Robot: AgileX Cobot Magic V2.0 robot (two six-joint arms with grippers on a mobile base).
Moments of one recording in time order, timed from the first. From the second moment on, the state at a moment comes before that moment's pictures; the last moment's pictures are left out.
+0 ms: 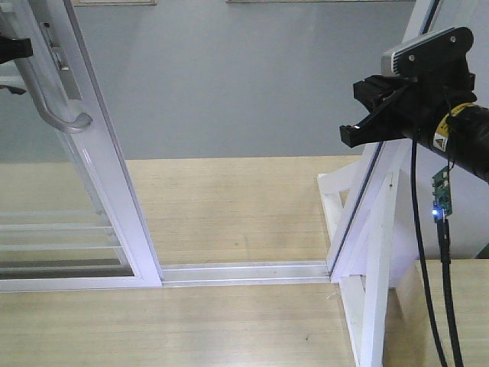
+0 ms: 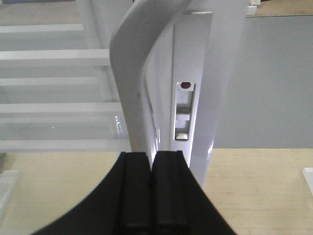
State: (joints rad) left arm 0.04 1.44 -1.09 0.21 0.15 -0.19; right arm 0.23 1.35 -0.75 -0.63 -0.23 0.42
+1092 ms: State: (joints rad) left arm -0.04 0.25 -0.27 0.18 0.28 -0.22; right arm 0.23 0.29 -0.25 -0.61 0.11 0.46
